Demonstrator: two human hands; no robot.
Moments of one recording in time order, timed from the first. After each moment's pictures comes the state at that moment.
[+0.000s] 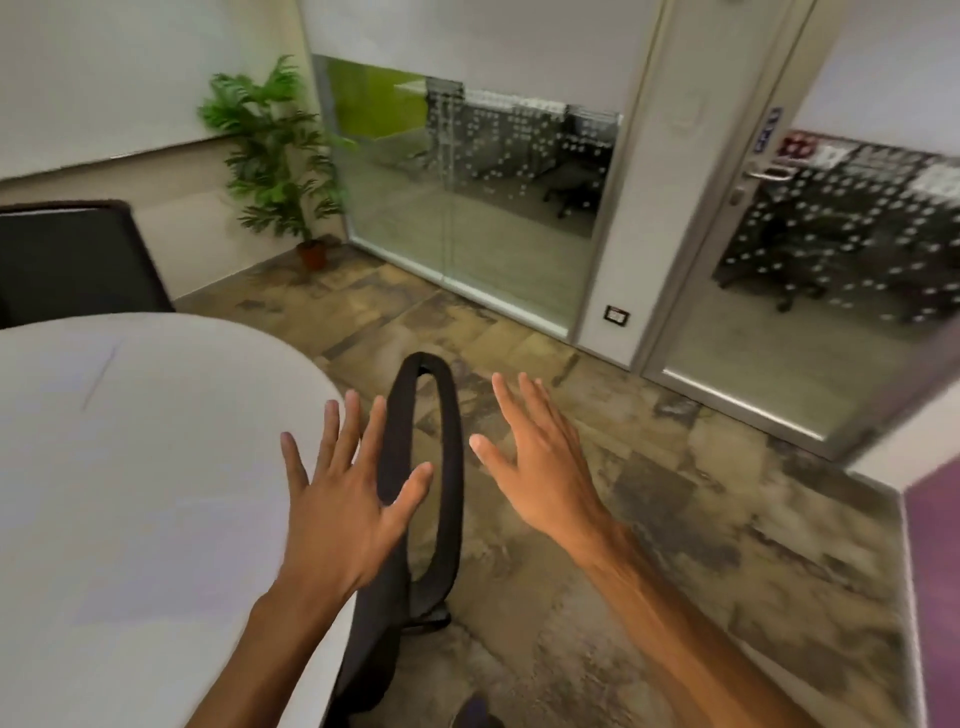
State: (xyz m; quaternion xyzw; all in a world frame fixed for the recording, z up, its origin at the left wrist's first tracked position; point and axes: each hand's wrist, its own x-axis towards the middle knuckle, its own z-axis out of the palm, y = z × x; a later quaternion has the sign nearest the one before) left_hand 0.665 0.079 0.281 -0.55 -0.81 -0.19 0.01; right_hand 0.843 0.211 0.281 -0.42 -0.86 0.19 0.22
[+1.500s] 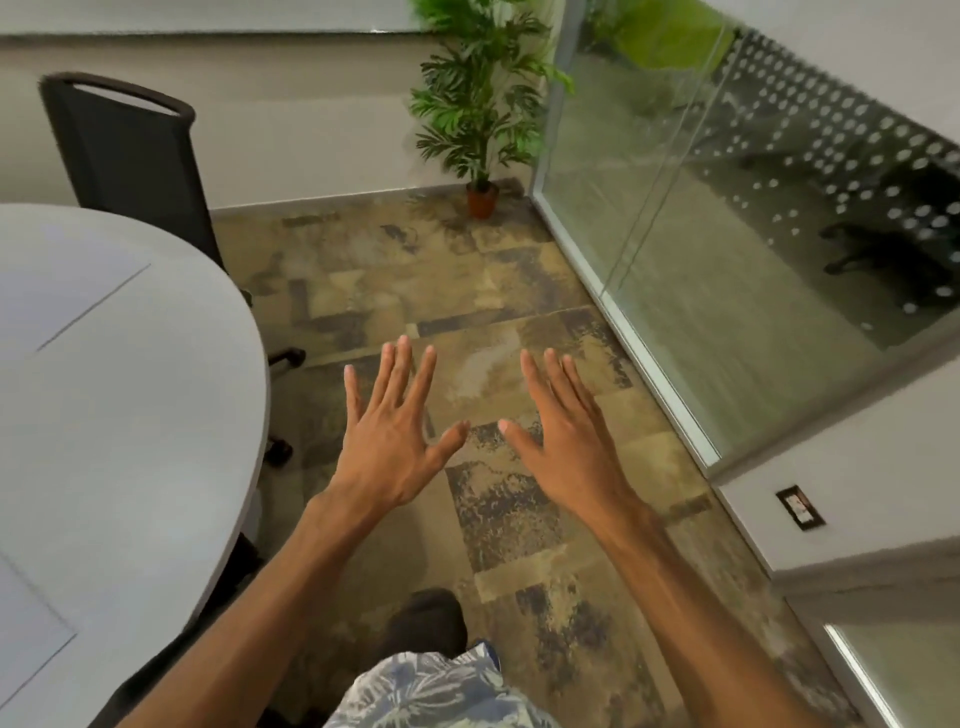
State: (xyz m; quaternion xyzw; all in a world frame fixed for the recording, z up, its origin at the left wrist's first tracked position) left_hand 0.486 0.706 0.230 -0.35 -0.92 -0.19 -0.01; right_hand 0.600 0.894 0.238 -0.16 -0.96 0.22 0.09
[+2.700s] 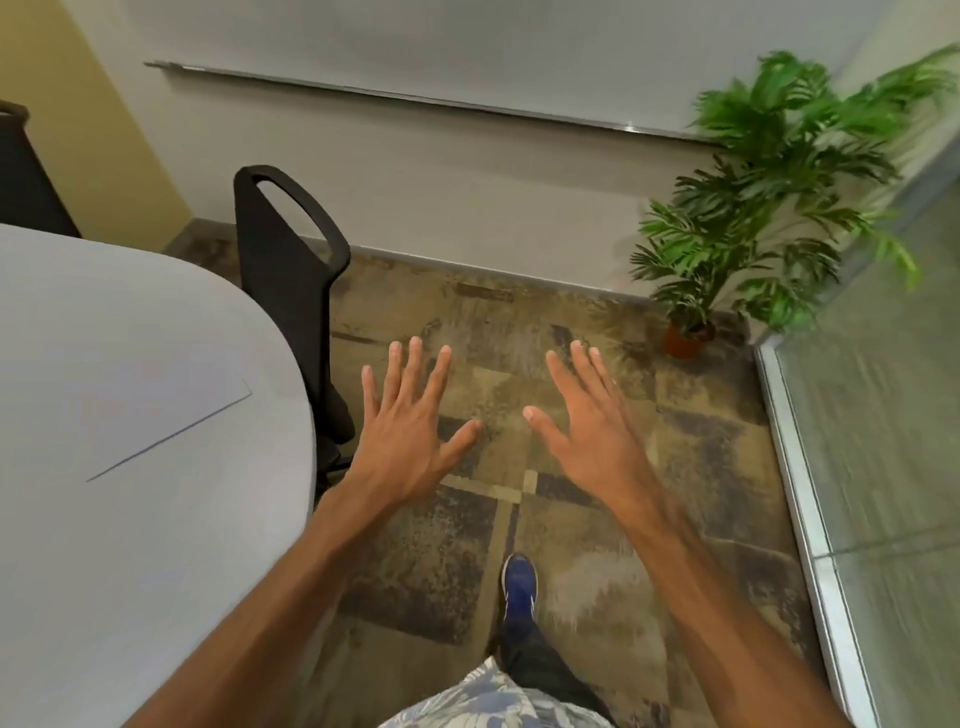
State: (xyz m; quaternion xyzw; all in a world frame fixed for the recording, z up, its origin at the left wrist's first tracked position) left_hand -0.109 0.824 0.231 -0.10 -0.98 -0.16 0.01; right_hand -0.110 1.053 0.237 0.06 -0.97 0.24 0.02
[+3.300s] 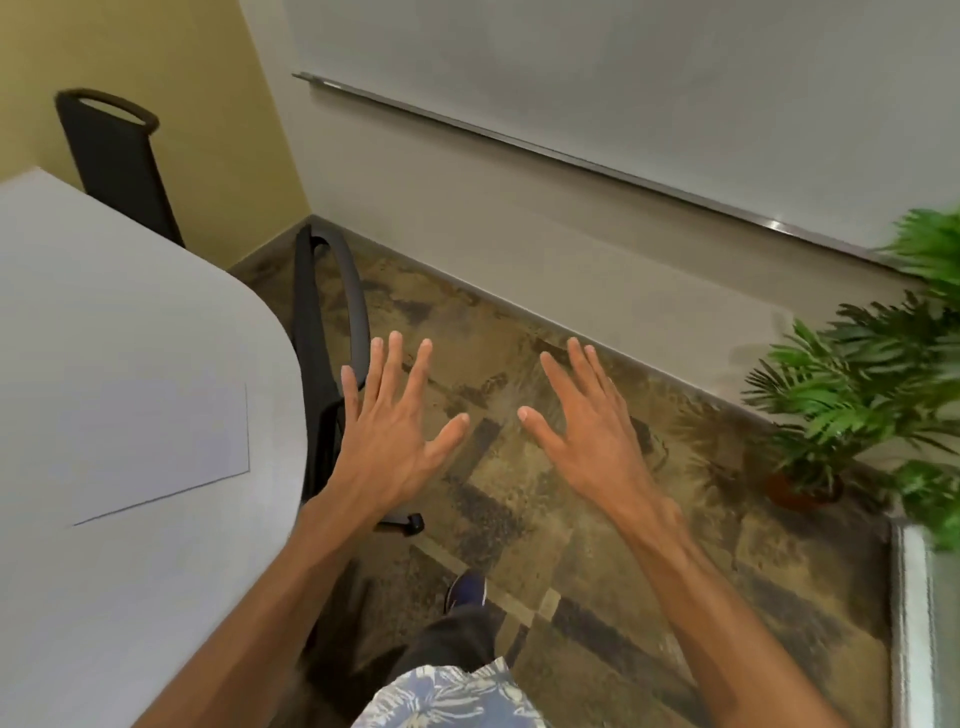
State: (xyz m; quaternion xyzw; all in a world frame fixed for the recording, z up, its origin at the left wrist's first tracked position) left_hand -0.367 0.817 0.262 0.09 -0.98 -0.19 0.06; right_hand -0.448 1.035 0.252 0.23 -0.94 0.25 -0.01
